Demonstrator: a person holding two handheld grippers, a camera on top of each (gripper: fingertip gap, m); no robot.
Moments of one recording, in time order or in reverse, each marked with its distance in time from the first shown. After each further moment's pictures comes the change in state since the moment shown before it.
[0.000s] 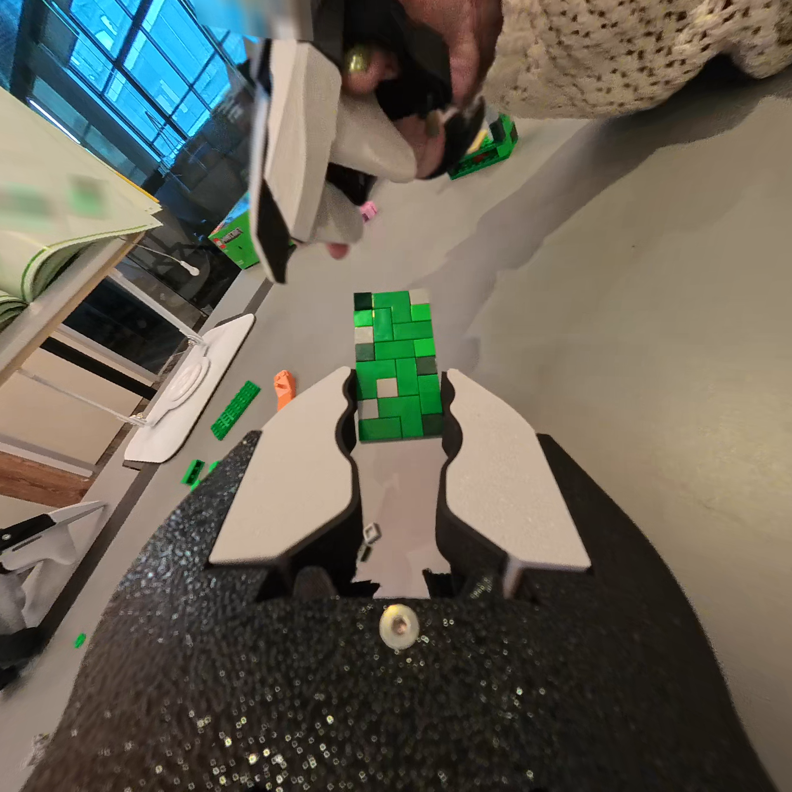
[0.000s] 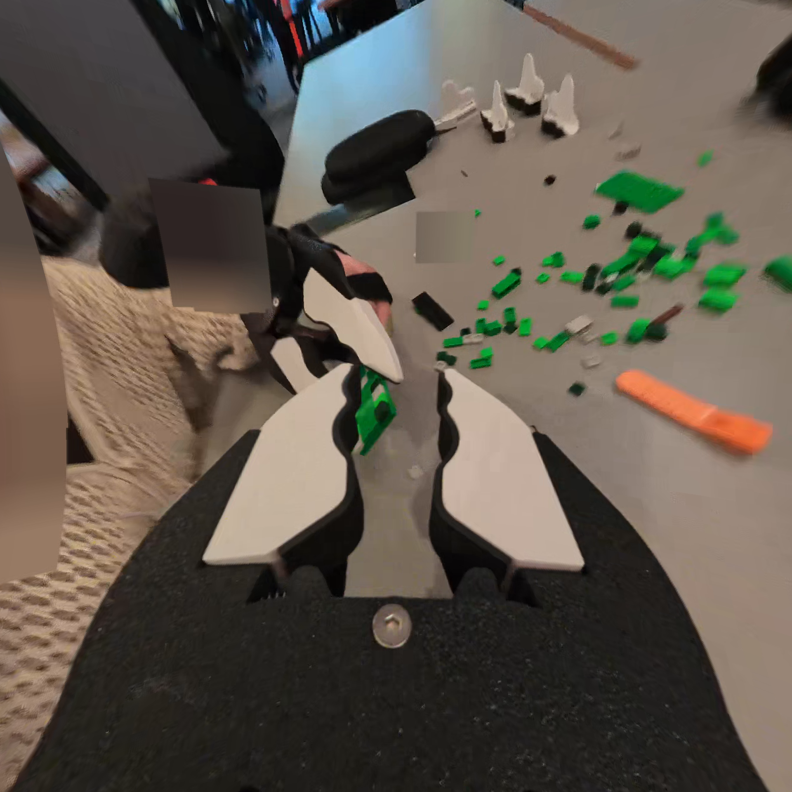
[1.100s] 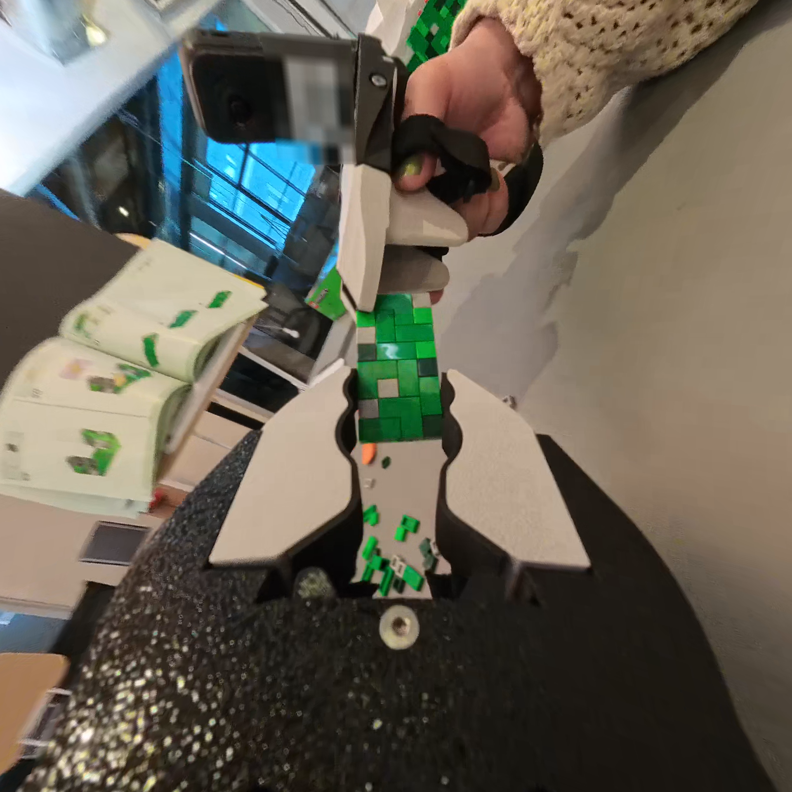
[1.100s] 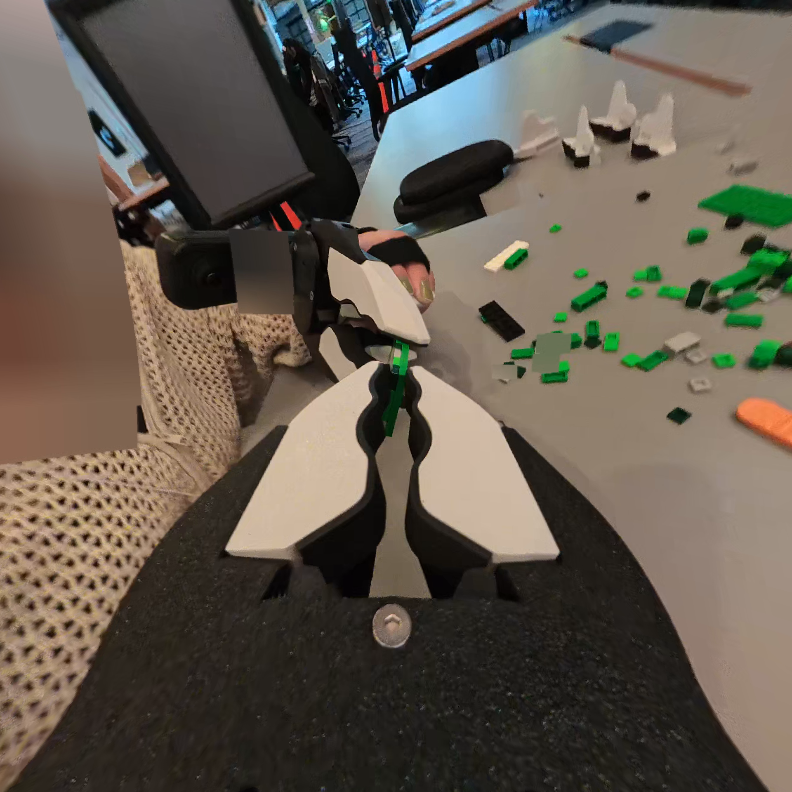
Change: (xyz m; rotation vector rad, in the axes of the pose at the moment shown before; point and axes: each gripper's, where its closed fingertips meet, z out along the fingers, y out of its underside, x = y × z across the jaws) left arm -0.006 -0.021 -0.011 0.058 -0.185 0.316; right arm -0.031 0.018 0.011 0.093 -0.165 -0.050
